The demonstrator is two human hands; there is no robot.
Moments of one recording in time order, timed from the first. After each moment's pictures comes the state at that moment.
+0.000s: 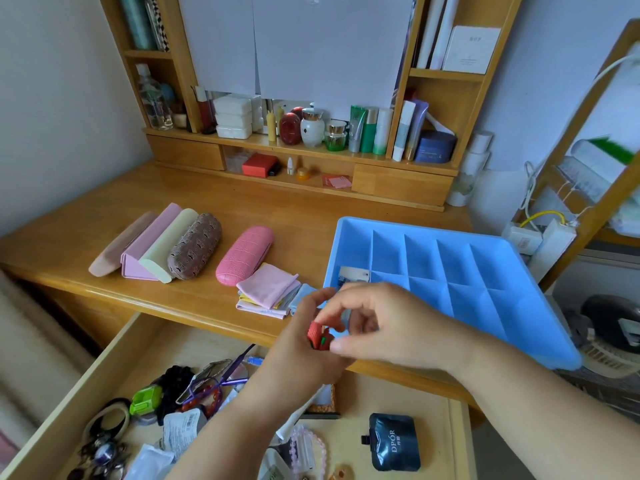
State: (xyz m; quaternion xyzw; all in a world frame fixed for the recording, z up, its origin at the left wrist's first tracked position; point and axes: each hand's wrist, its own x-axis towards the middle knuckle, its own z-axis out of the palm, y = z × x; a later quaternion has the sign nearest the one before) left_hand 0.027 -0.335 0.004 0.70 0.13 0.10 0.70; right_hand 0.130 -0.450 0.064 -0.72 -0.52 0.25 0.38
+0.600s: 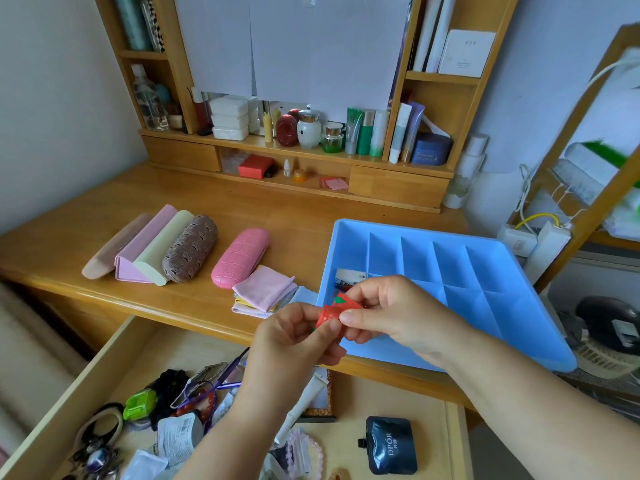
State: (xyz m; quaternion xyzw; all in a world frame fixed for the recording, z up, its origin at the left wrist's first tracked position) left_hand 0.027 -0.336 0.006 0.64 0.17 0.21 0.72; right_hand 0.141 -0.453 0.057 -0.71 -0.33 0.35 0.51
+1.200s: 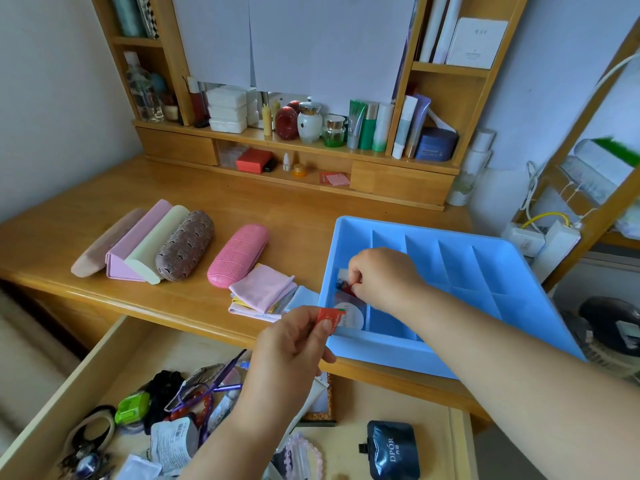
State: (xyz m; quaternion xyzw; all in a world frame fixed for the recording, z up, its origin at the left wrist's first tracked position) left_hand 0.033 -0.329 -0.011 0.76 0.19 0.23 0.58; right_hand 0.203 -0.397 0.032 -0.91 -0.40 0.02 0.06
